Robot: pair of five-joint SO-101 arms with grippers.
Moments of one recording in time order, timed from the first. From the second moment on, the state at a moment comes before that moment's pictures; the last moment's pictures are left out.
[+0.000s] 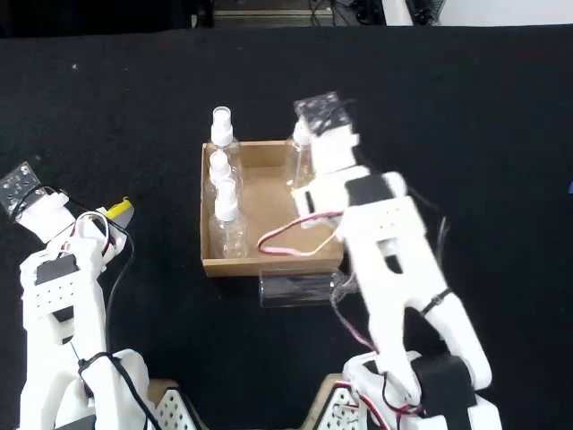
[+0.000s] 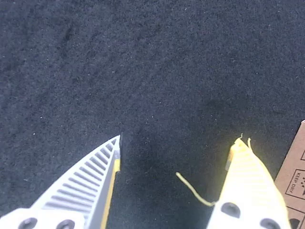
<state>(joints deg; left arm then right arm) -26.9 -41.5 66.8 32.9 16.1 -11.9 -19.2 31.2 64.4 3.5</state>
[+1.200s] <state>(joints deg) -26.9 -41.5 69.1 27.5 16.1 2.6 -28.0 32.0 98.9 84.4</state>
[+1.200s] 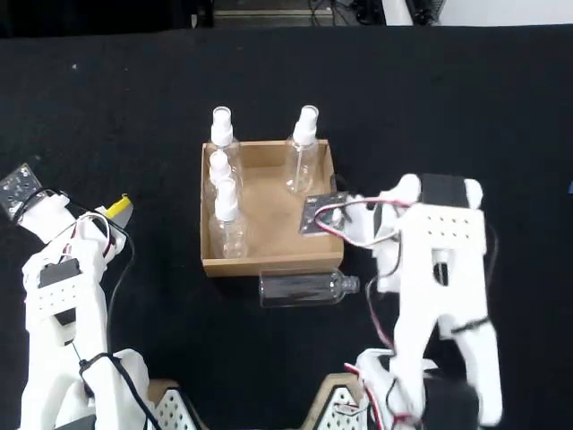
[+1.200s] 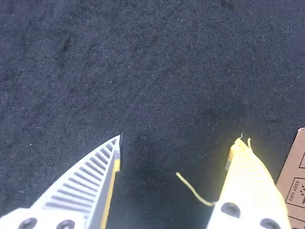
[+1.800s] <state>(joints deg) -26.9 -41.5 69.1 27.5 16.1 -27.8 -36.1 54.4 80.7 61.2</state>
